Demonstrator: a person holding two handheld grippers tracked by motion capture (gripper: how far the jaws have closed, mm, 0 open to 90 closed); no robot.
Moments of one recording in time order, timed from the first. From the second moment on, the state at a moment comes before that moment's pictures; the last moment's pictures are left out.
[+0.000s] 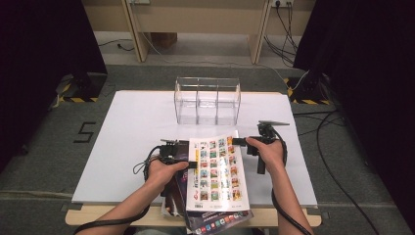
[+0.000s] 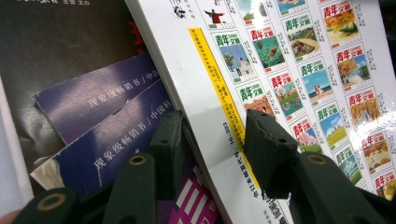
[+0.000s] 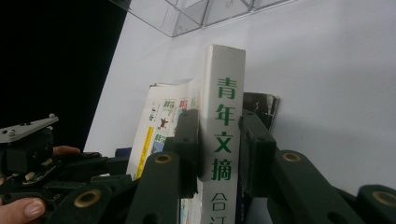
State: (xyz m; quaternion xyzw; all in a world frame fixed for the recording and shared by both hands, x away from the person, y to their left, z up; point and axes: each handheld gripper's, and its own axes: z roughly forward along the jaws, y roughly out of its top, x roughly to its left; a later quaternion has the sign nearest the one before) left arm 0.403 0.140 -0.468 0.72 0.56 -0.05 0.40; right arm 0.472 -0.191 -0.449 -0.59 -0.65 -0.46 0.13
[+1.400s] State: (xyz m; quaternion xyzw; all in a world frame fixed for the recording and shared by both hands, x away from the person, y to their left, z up) left arm 0.339 0.262 -0.468 0.63 0.57 0.09 0.51; right arm 0.418 -0.151 -0.316 -0.51 -0.65 -0.54 -0.15
